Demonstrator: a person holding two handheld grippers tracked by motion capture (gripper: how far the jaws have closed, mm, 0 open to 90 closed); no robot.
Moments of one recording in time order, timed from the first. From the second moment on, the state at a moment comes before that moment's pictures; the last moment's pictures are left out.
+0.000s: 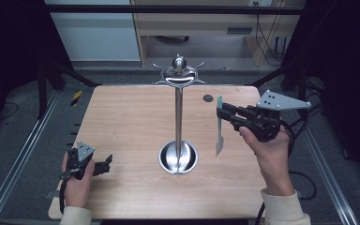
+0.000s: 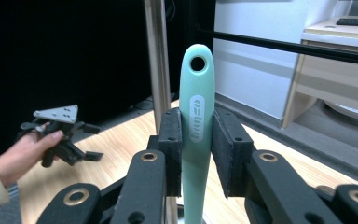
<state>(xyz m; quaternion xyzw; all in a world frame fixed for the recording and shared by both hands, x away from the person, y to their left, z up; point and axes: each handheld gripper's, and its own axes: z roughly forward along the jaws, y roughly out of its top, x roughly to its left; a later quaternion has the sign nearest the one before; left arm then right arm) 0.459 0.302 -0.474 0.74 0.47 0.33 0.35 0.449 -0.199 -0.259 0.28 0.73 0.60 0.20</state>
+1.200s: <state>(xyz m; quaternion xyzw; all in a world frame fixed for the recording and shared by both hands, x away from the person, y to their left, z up) 0.459 0.302 -0.474 0.74 0.47 0.33 0.34 0.451 -0.184 -0.247 0.26 0.72 0.61 0.18</state>
